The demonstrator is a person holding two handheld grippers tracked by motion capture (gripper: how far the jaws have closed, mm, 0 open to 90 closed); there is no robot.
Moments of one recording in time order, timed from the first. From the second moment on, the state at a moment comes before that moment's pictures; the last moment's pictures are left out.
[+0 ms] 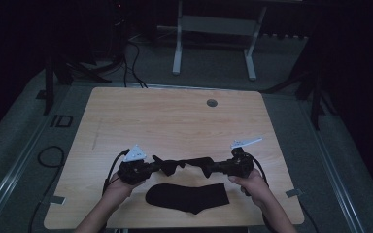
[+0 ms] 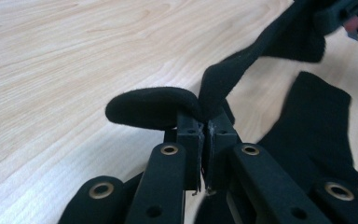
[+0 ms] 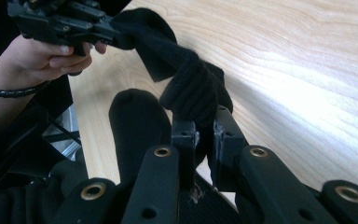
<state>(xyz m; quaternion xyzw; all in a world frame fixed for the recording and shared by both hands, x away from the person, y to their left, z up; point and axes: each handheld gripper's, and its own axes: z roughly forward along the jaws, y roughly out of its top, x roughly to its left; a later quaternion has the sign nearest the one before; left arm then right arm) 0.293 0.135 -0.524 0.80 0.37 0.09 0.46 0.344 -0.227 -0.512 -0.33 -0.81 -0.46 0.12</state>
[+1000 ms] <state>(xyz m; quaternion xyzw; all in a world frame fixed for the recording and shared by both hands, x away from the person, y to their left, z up) 0.347 0.113 -0.536 0.80 0.41 0.14 0.41 0.398 -0.262 -0.513 -0.45 -0.81 -0.35 -0.13</state>
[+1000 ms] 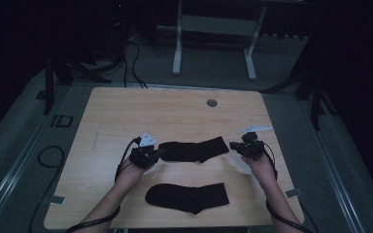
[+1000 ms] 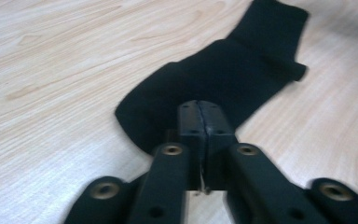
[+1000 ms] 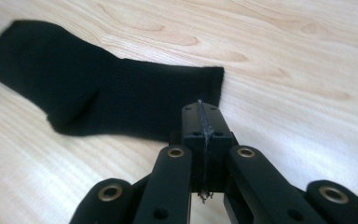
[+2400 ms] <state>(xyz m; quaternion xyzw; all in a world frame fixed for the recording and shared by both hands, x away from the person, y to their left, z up) 0.321 0.124 -0.562 0.85 0.38 0.14 0.34 0.357 -0.227 -0.554 -0.38 -0.86 -0.33 -0.10</state>
